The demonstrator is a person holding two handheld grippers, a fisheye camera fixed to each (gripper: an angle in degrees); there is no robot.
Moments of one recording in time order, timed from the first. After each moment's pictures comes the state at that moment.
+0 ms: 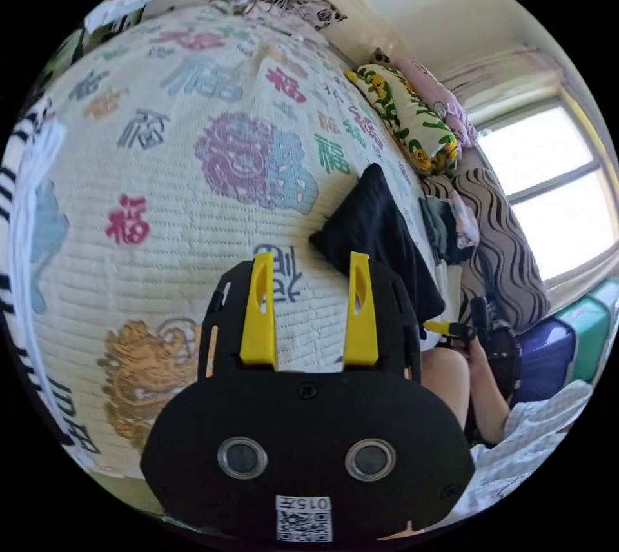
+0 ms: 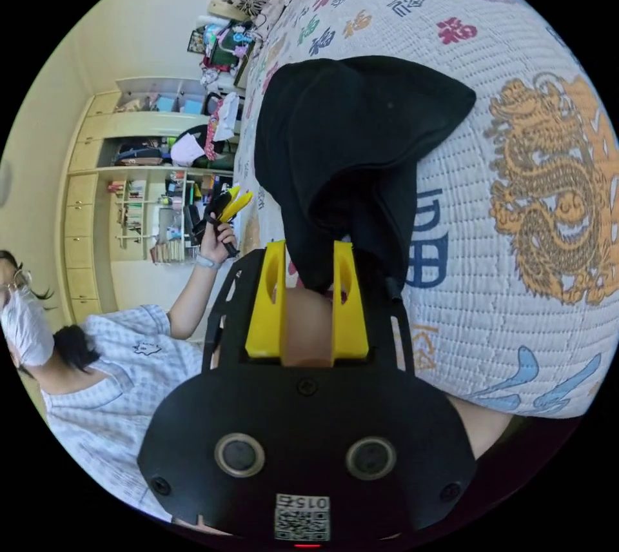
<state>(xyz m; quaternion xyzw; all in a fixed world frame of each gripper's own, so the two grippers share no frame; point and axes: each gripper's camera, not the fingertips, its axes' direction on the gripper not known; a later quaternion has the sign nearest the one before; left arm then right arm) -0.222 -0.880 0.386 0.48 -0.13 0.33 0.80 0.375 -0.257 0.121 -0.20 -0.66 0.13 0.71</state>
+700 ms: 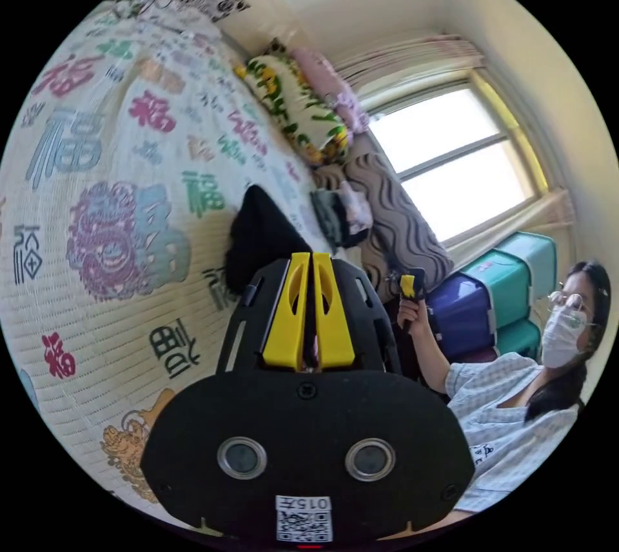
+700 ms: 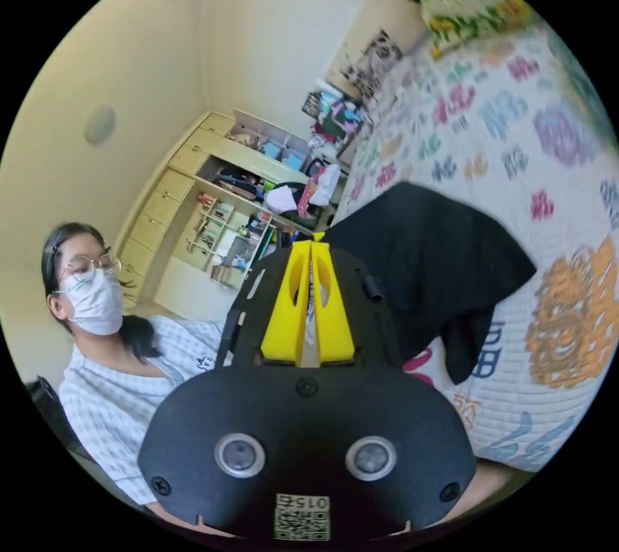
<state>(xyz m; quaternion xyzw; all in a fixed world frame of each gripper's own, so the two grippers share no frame) -0.118 -0.694 0.321 0.34 0.02 0.52 0.78 0.388 -0.252 0.042 0.07 -0.72 0.14 0.67</state>
